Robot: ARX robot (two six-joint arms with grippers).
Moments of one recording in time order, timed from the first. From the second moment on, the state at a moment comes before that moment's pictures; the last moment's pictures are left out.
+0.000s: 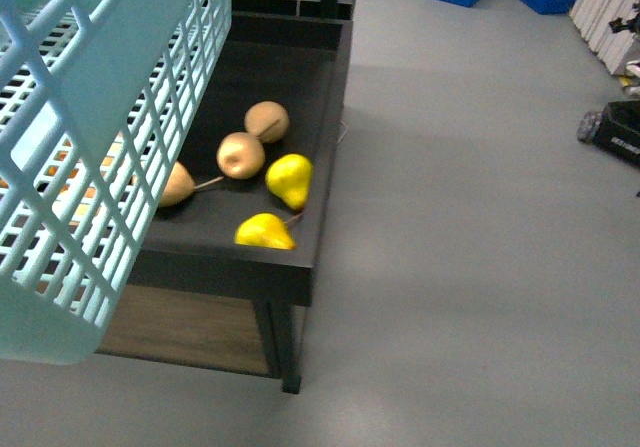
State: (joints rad) left arm -0.21 1.13 1.03 -0.10 -0.30 -1.50; right arm 0.00 0.01 0.01 0.00 0.00 0.00
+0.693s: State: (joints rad) left arm -0.21 1.13 1.03 -0.10 -0.30 -1.50; right arm 0.00 0.01 0.01 0.00 0.00 0.00
